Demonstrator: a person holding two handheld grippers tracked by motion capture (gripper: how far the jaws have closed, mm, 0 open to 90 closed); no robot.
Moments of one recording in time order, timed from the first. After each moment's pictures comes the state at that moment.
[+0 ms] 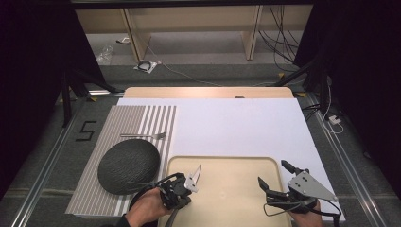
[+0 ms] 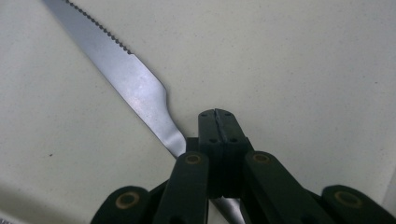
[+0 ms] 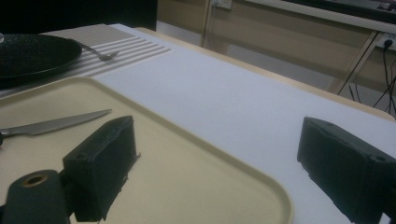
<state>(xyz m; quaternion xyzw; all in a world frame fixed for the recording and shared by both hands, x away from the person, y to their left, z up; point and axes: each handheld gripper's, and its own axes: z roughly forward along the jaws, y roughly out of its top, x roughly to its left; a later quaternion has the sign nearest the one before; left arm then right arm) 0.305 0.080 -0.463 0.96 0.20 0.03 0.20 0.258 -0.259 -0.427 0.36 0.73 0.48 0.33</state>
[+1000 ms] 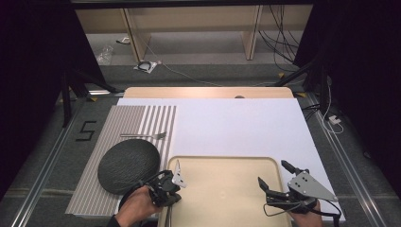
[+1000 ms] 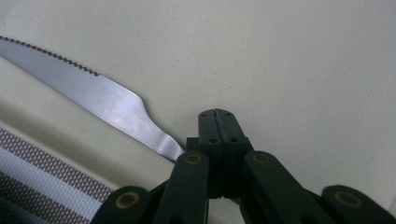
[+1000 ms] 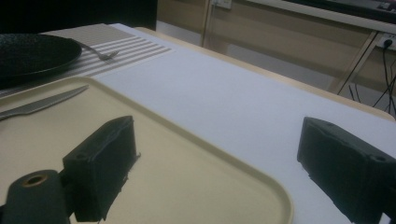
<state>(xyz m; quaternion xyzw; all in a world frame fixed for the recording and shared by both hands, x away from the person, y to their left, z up) 0.311 0.110 -0.463 0.95 0.24 0.03 0.19 0.258 -0.259 -0.427 0.36 0.73 0.48 0.33</state>
